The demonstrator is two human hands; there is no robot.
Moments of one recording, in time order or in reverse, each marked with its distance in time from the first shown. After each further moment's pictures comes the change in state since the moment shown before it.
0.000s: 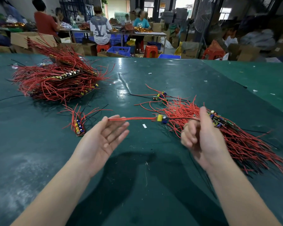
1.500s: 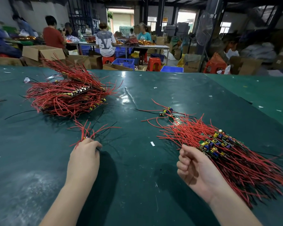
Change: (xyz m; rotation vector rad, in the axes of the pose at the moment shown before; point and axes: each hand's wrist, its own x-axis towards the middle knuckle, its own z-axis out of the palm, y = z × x) left_hand 0.023 0.025 -0.066 1.751 0.458 0.500; right_hand -0.003 0.025 0.010 0.168 -0.053 0.413
